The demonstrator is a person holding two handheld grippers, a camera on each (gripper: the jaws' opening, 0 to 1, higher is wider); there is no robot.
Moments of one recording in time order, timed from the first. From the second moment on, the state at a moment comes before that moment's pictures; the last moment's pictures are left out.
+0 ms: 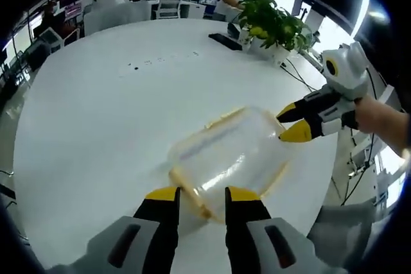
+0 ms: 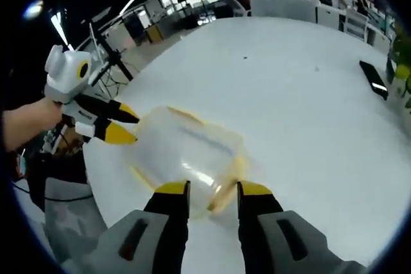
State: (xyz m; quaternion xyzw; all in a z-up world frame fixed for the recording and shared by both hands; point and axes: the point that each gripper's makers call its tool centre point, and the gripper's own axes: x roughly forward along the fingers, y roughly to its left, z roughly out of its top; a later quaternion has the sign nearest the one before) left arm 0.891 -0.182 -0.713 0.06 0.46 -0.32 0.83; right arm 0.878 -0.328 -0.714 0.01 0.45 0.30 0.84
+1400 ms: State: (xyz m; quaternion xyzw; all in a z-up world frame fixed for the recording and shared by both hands) left arm 0.885 -0.181 -0.723 -0.11 0.51 -0.23 0.82; right arm 0.878 -0.324 -0.718 0.08 0.47 0.24 0.84
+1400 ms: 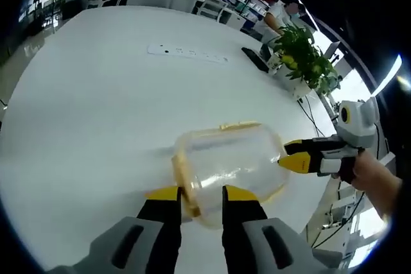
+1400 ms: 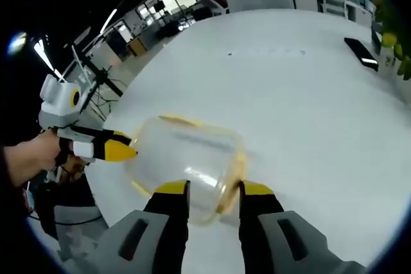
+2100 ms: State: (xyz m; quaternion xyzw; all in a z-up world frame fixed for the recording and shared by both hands) left arm 0.891 -0.183 -0.726 -0.11 0.49 -0.24 0.83; right arm 0.878 -0.320 -0.720 0.10 0.46 0.28 0.84
